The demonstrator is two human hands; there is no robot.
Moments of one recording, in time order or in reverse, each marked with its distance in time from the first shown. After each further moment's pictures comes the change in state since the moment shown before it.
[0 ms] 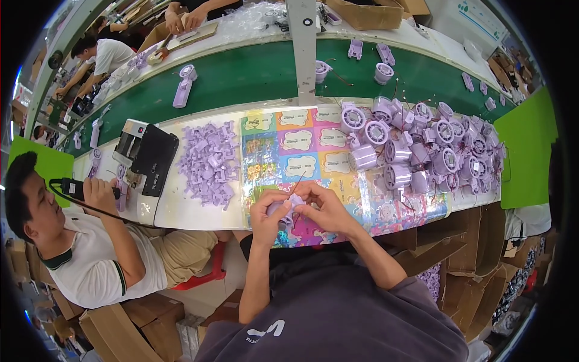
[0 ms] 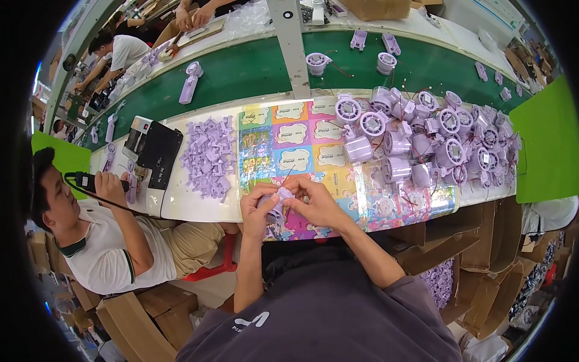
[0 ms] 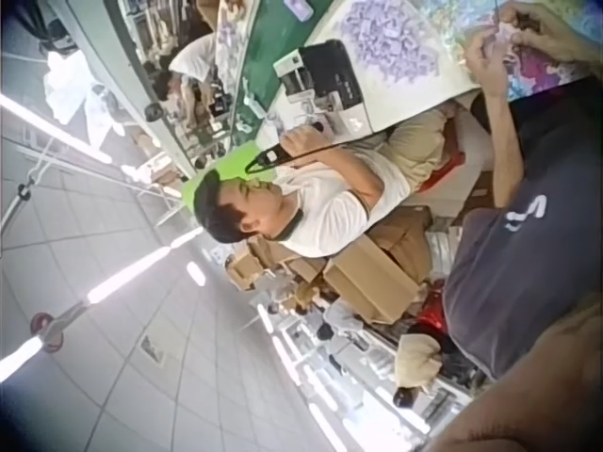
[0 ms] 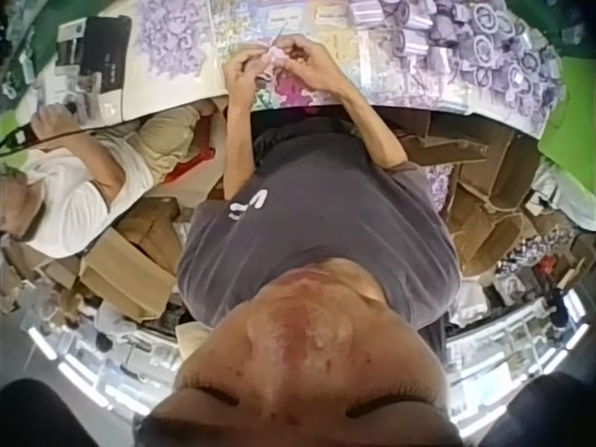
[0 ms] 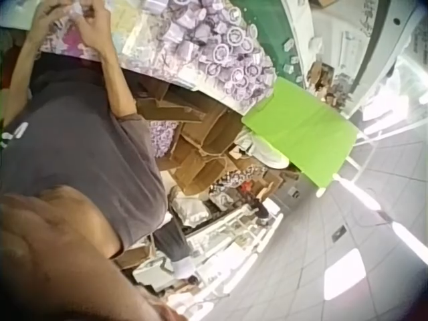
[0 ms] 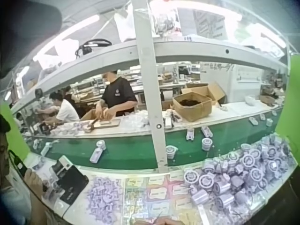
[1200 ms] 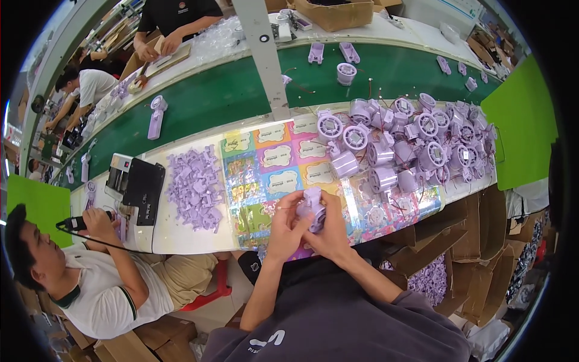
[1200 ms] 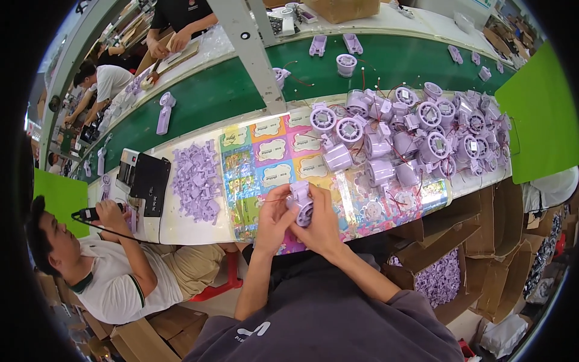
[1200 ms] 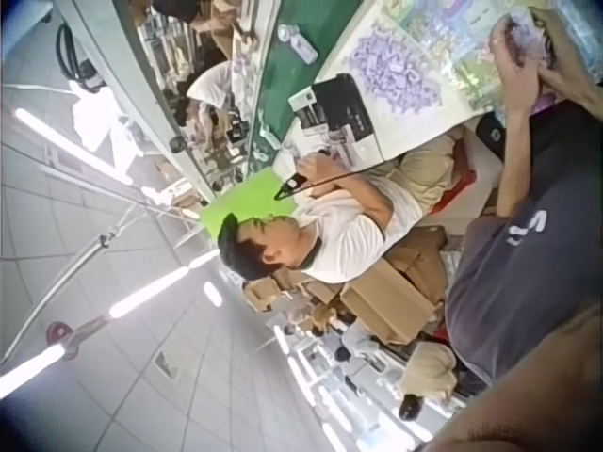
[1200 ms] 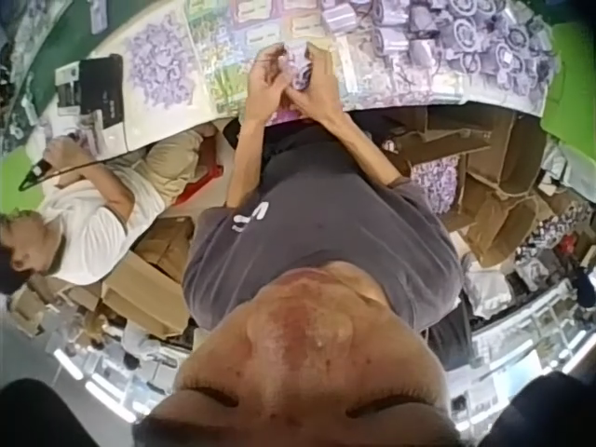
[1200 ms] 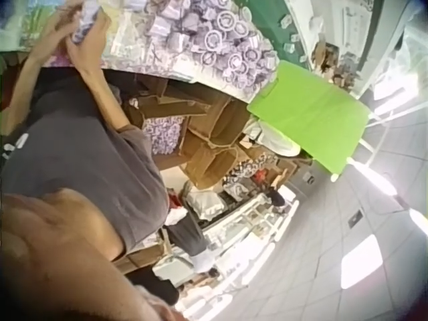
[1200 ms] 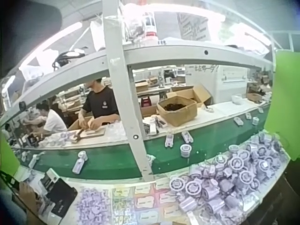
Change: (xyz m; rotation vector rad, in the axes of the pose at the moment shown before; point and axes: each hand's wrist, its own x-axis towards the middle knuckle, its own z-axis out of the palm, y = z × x) left_hand 0.011 0.014 0.067 -0.225 -0.245 -0.102; right_hand -0.039 -0.014 0.010 -0.713 0.556 -0.108
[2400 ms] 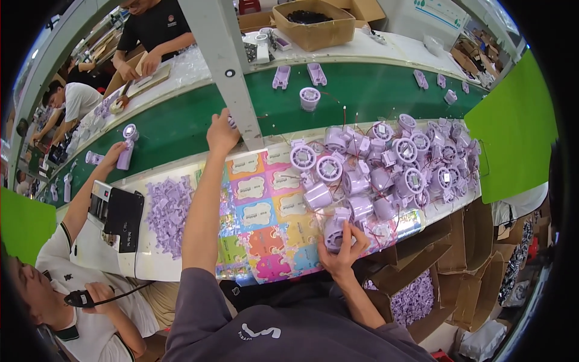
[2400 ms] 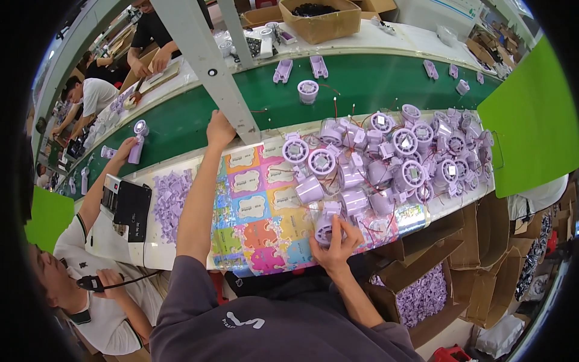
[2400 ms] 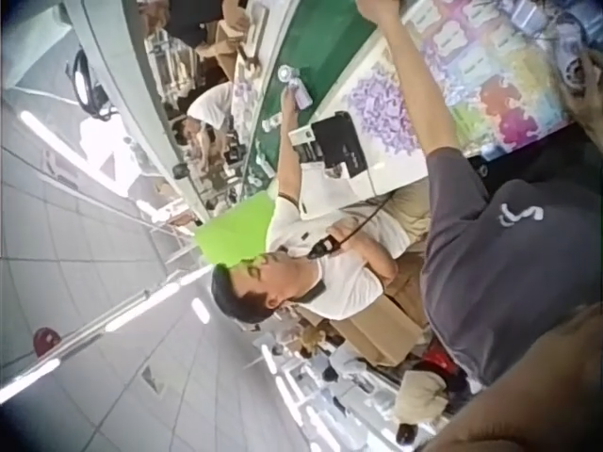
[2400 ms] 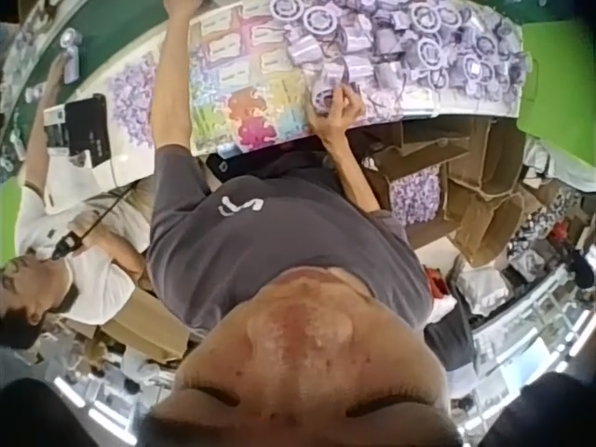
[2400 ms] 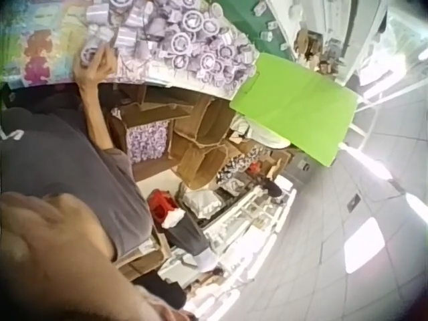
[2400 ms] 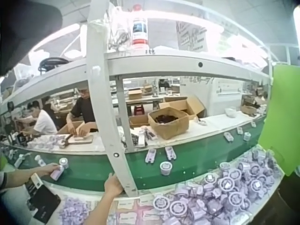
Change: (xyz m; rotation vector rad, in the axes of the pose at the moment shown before) left_hand 0.317 0.012 -0.113 1.492 0.270 0.169; right_hand -0.017 0.074 -0.045 -0.667 0.540 -0.262
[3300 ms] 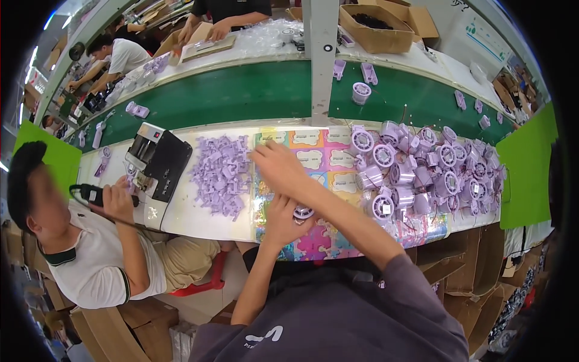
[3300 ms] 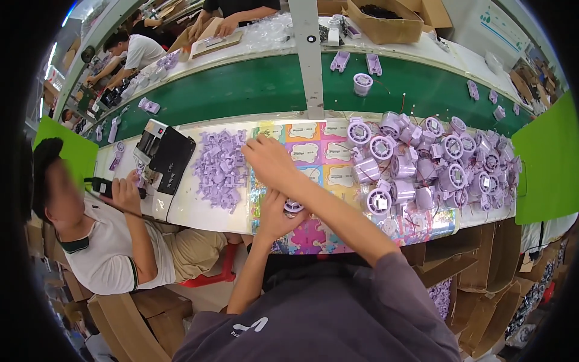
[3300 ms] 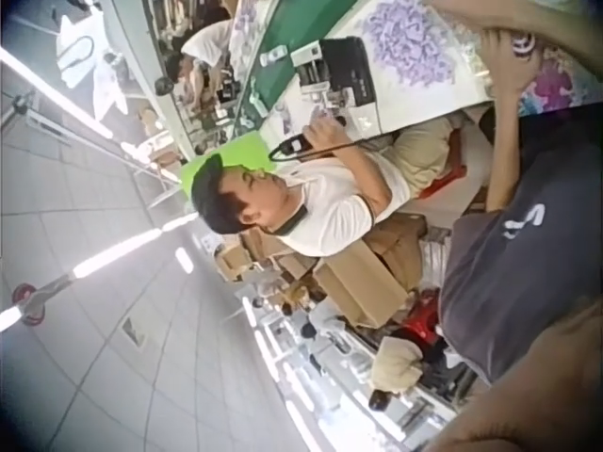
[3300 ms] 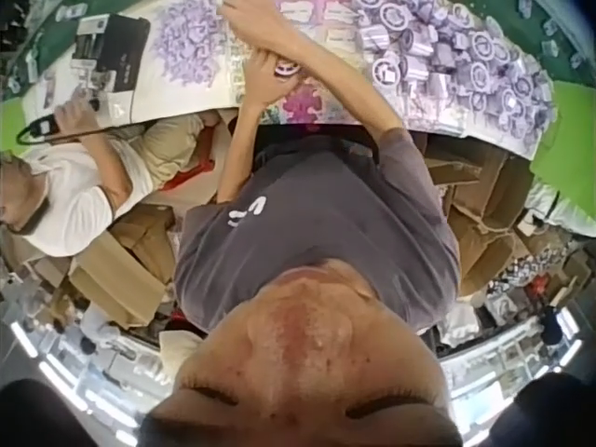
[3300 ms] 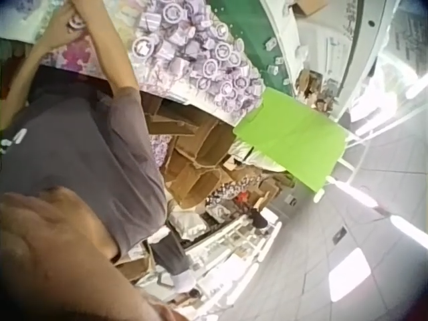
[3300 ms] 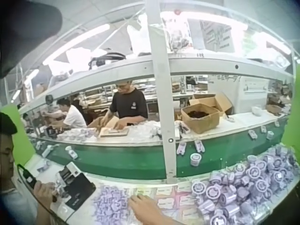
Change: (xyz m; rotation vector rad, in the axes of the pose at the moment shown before) left_hand -0.296 0.039 -0.078 -0.488 0.048 0.199; right_hand 0.130 -0.190 0.141 0.551 -0.551 -0.650
